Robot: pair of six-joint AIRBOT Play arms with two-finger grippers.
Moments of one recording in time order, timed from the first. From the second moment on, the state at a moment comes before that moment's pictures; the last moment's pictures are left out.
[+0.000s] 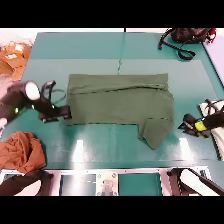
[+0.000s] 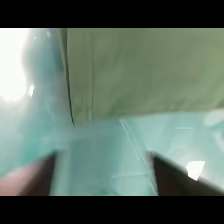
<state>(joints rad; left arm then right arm) -0.16 -1.15 0.87 1.35 -1.20 -1.79 -0.52 -1.07 0.68 -1.29 1.27 1.61</state>
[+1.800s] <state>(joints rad) -0.36 -1.21 0.82 1.49 -0.99 -1.89 -0.31 -1.01 0.52 -1.13 1.09 1.56</state>
